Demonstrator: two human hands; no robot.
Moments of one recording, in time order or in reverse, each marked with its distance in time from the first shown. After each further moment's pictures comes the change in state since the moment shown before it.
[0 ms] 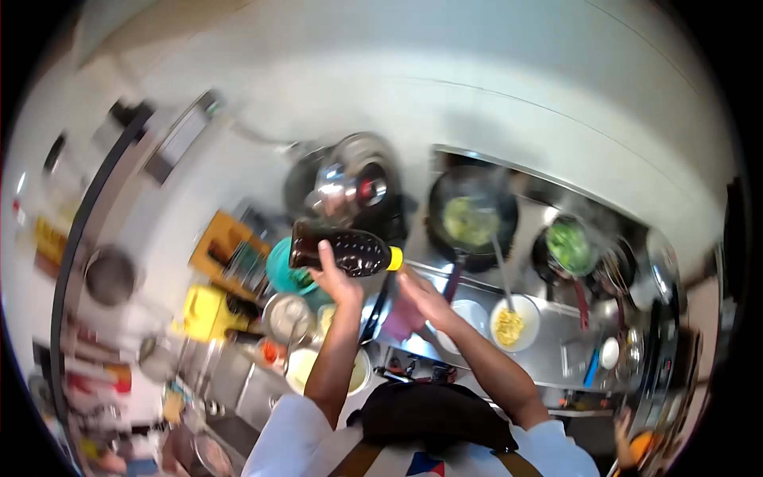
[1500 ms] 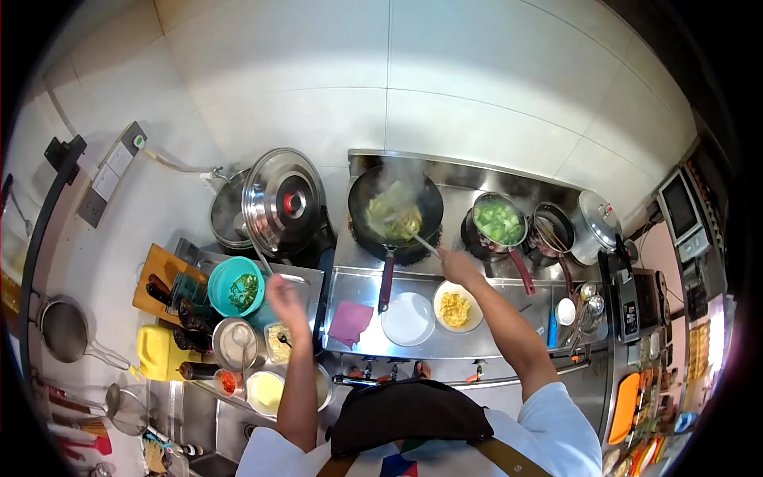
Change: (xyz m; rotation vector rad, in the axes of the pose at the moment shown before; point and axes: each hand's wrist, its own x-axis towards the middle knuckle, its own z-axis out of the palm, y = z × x) left_hand -0.008 -0.052 -0.111 0.702 -0.399 0.187; right_hand -0.062 0.008 -0.231 -1.449 0.304 0.305
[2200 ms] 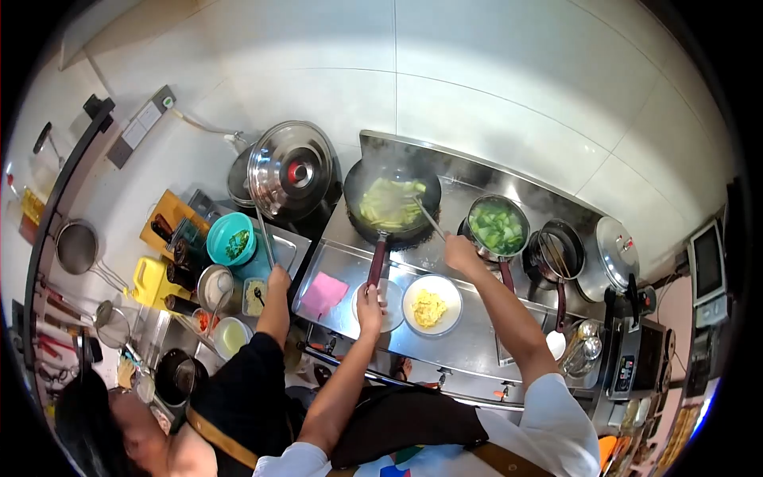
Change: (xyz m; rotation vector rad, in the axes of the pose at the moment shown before) left_hand -0.249 0.002 0.183 -0.053 -0.186 -0.675; right_hand 0.017 0.098 -0.033 0.028 0.006 -0.097
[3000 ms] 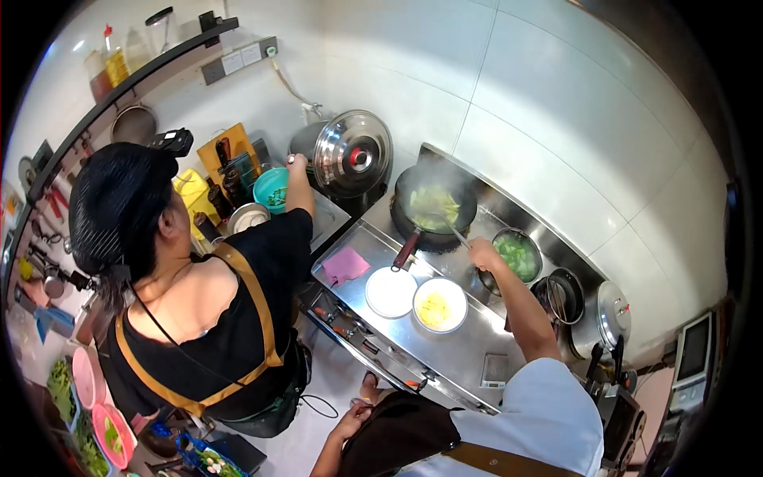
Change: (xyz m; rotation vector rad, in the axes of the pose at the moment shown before) left_hand -0.329 -0.235 -0.152 0.053 -0.258 -0.411; right_hand 0.000 -0.009 -0.017 0.141 -0.156 -0.145
